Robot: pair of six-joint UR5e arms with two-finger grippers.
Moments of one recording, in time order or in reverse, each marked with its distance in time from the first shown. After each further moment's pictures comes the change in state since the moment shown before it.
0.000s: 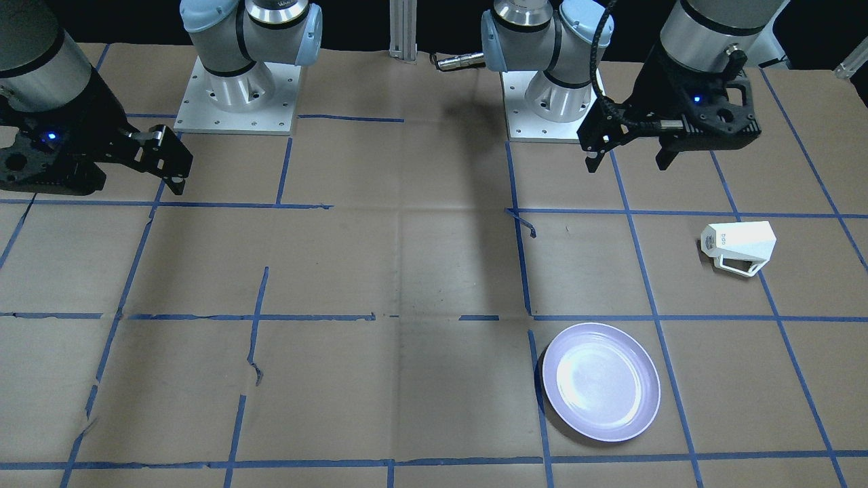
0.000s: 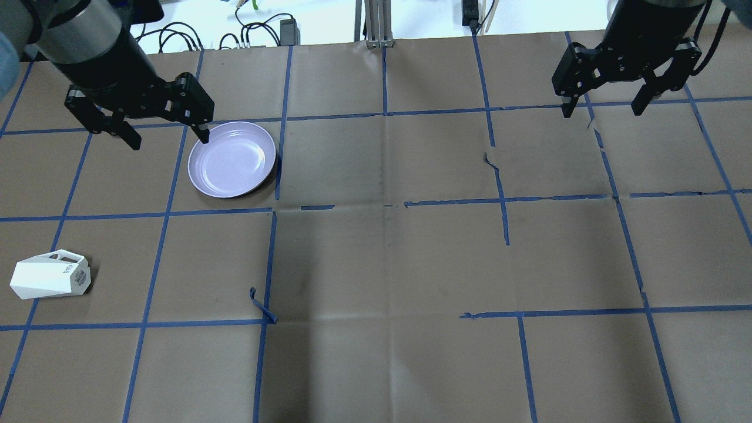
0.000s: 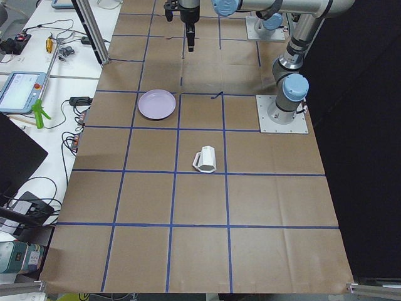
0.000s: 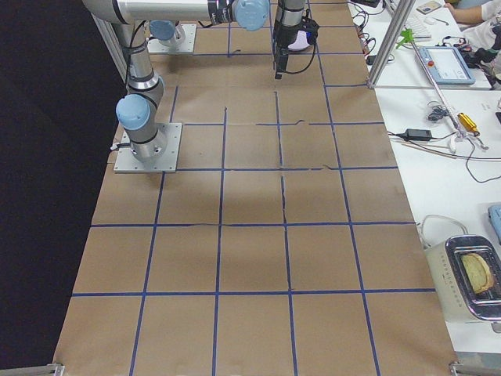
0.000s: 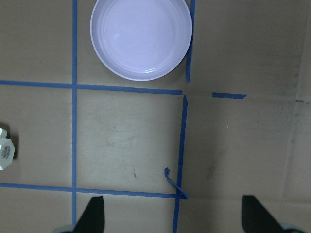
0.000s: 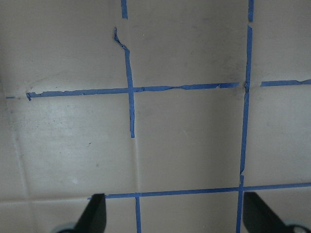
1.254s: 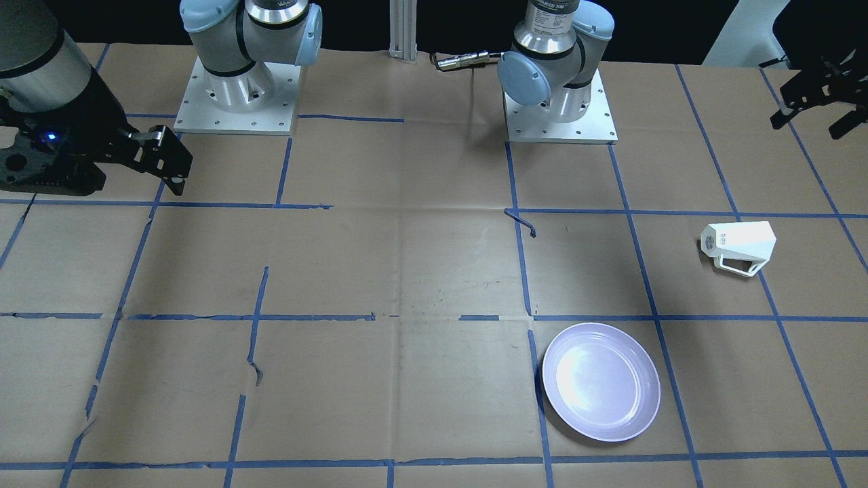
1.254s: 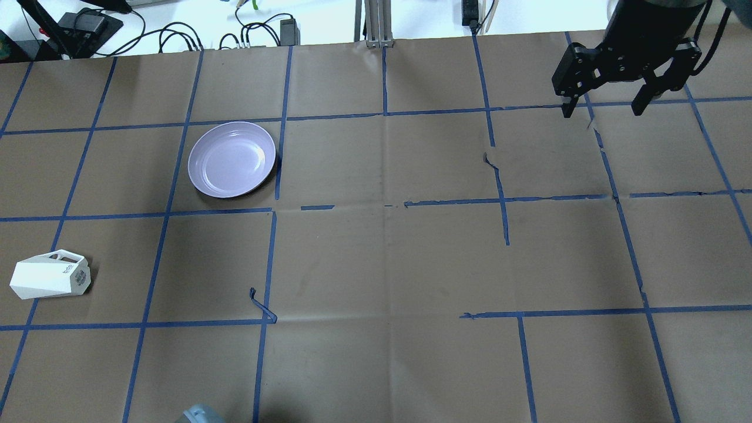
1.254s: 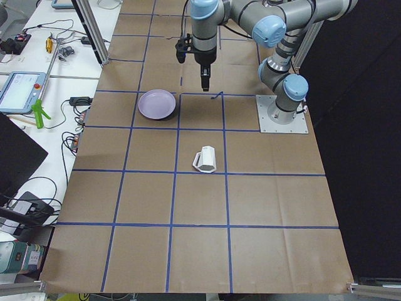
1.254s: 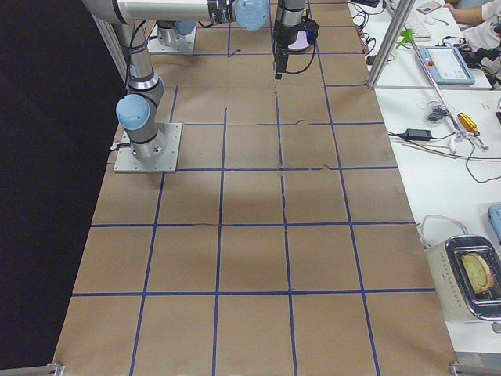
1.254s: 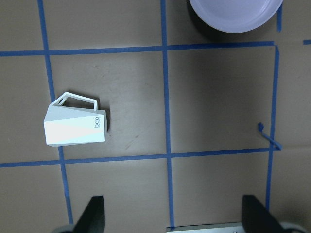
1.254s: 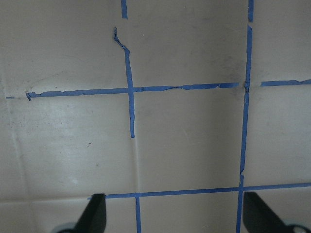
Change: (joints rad) left arm 0.650 0.008 -0.042 -0.075 -0.041 0.825; right arm 0.000 0.000 0.000 0.000 0.000 0.000
